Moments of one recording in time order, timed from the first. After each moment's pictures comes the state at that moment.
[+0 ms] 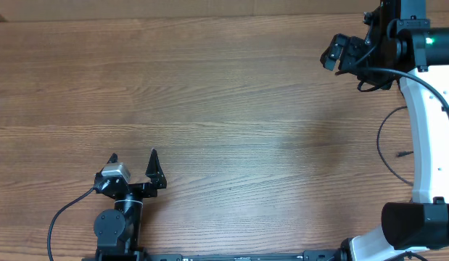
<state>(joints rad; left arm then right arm) -0.02 0.02 0.01 -0.08 -0.02 -0.26 0.01 1.73 1.93 -1.30 -0.15 0.33</state>
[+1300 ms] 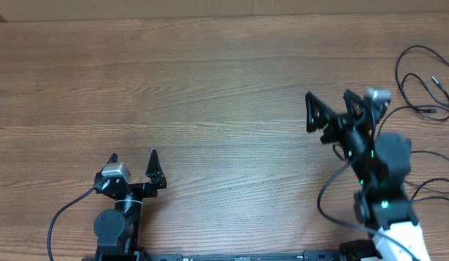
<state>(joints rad) -0.02 0.01 0.01 -0.08 -0.02 -0.25 0.12 0.82 0.49 0.24 -0.17 0.36</state>
